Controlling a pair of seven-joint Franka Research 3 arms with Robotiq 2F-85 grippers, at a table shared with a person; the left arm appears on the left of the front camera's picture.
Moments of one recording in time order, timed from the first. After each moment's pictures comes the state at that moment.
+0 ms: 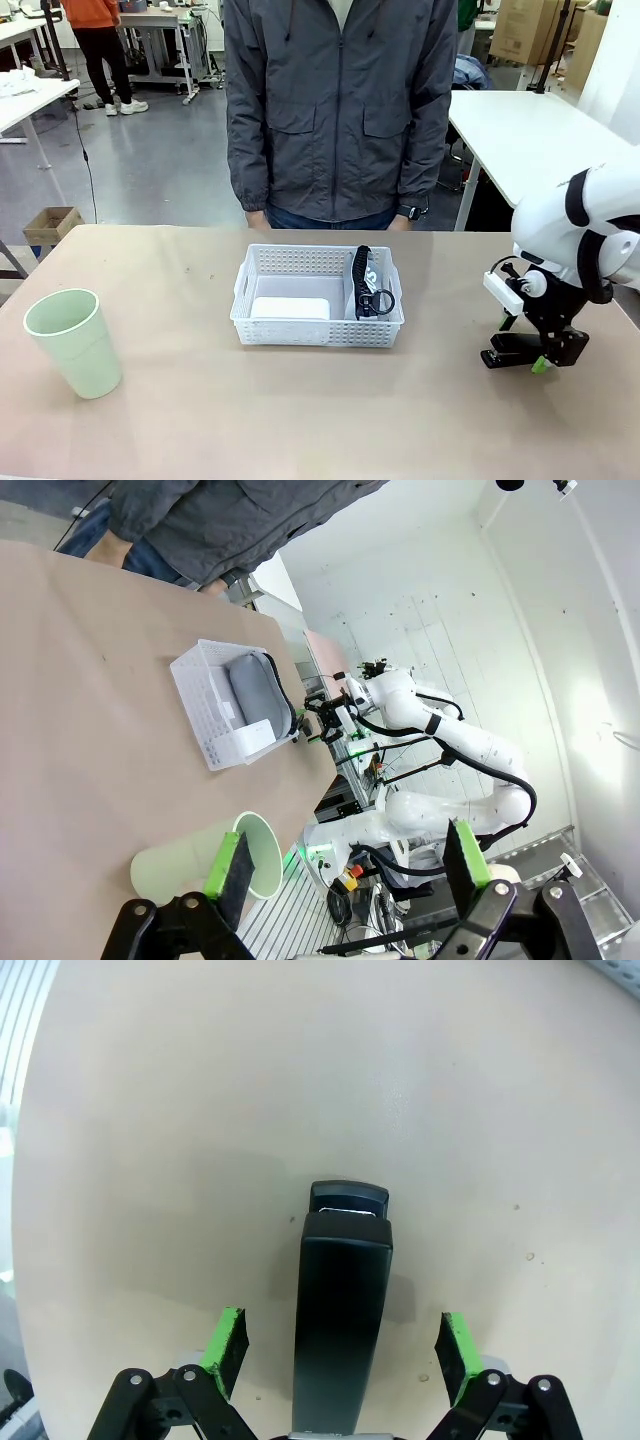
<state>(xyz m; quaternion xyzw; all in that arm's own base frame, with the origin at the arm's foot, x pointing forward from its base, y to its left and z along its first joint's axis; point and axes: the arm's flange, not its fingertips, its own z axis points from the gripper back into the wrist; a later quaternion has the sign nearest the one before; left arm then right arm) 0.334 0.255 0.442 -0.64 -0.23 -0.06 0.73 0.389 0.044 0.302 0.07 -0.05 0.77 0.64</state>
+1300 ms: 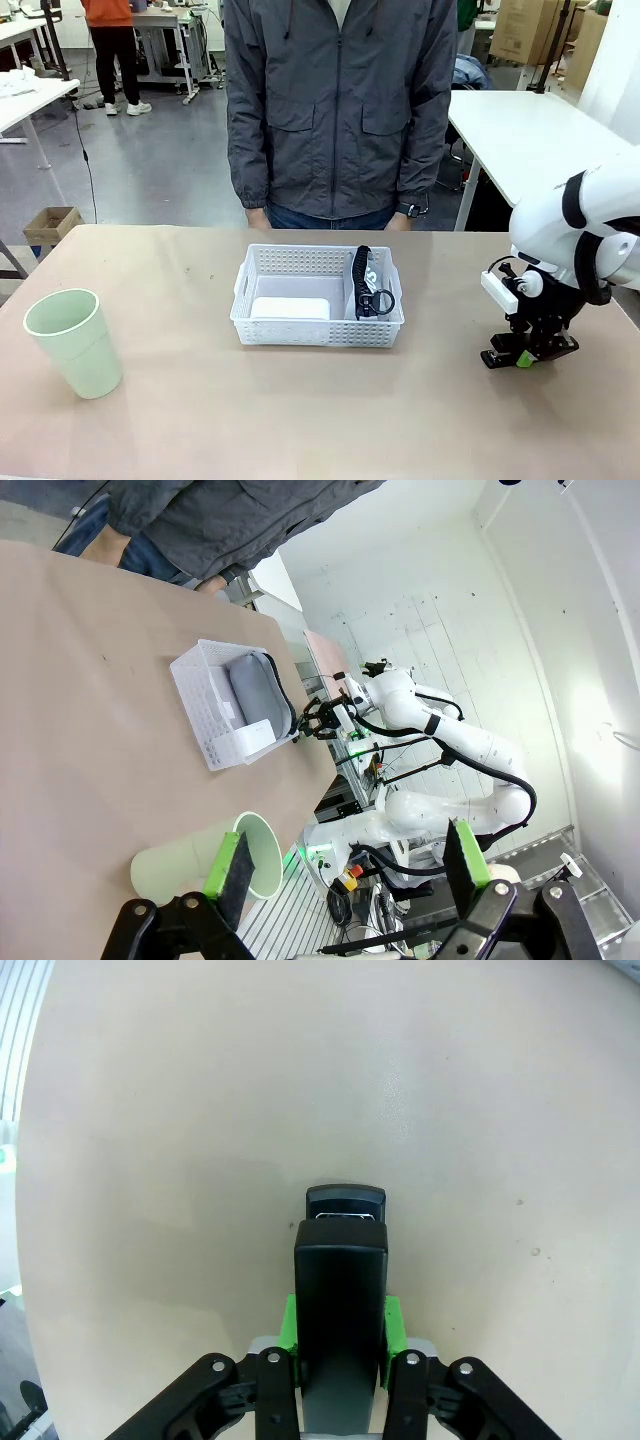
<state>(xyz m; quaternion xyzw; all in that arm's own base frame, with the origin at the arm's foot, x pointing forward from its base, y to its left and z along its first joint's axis) 0.334 0.255 0.442 -0.64 -0.23 -0.06 0.73 0.389 0.046 0.300 0.07 -0.04 0.75 0.65</state>
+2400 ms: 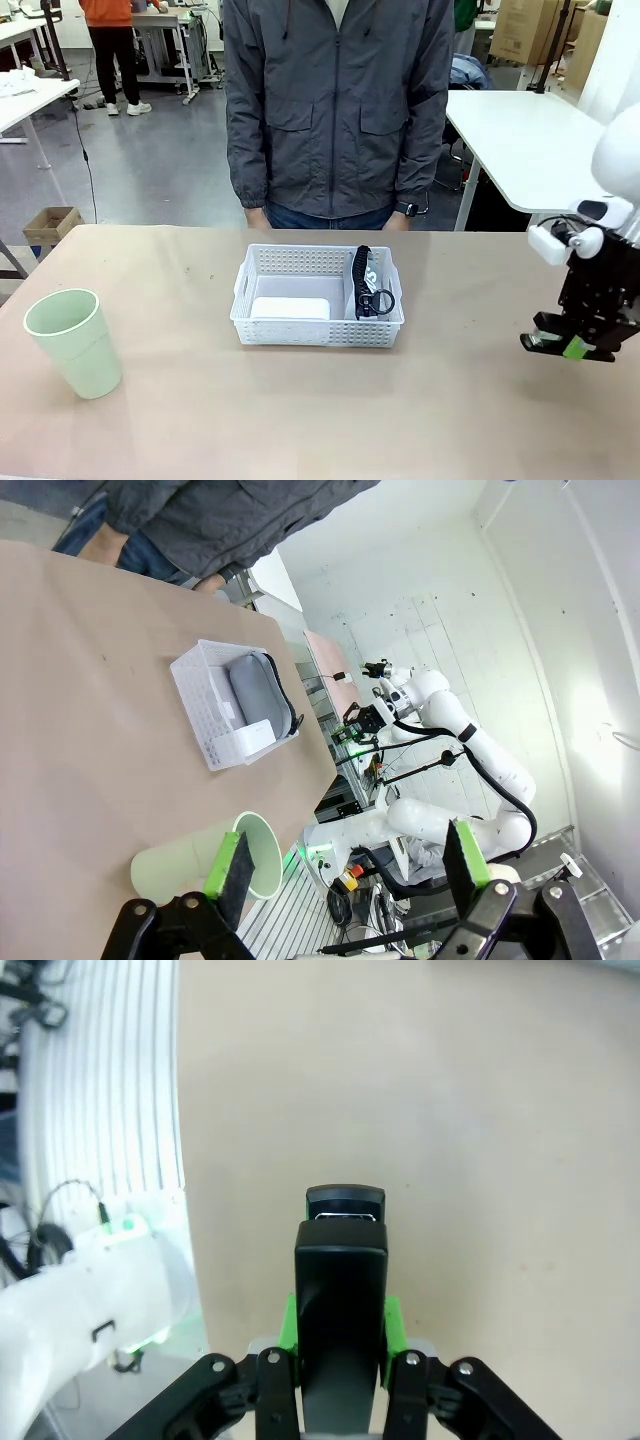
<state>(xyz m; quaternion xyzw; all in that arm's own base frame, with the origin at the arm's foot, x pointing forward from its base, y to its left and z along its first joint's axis) 0.333 0.255 0.442 -0.64 -0.23 -0.06 0.73 0.339 0.018 0.398 0.14 -0.03 0.63 0.76</state>
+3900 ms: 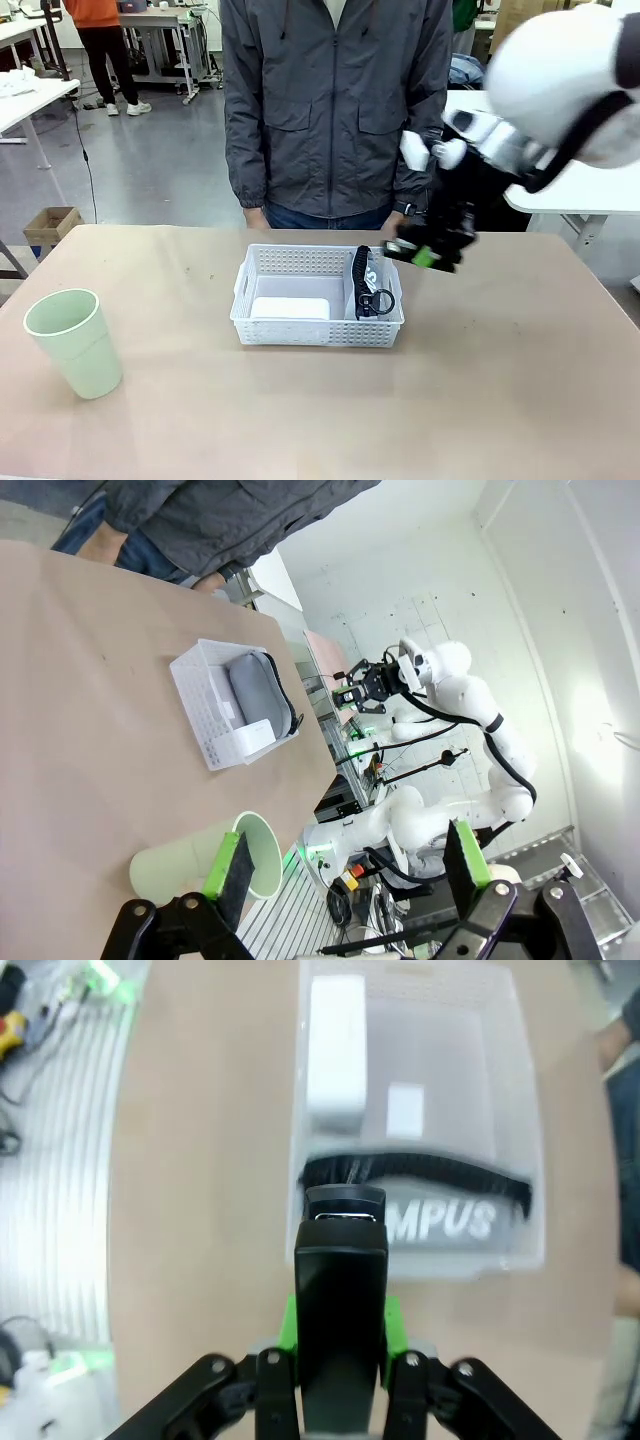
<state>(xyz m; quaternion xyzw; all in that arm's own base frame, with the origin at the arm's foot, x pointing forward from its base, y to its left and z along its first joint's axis) 0.334 0.255 0.441 -0.64 -0.23 -0.06 0.73 0.424 0.203 0.468 0.15 -0.15 0.67 0.71</state>
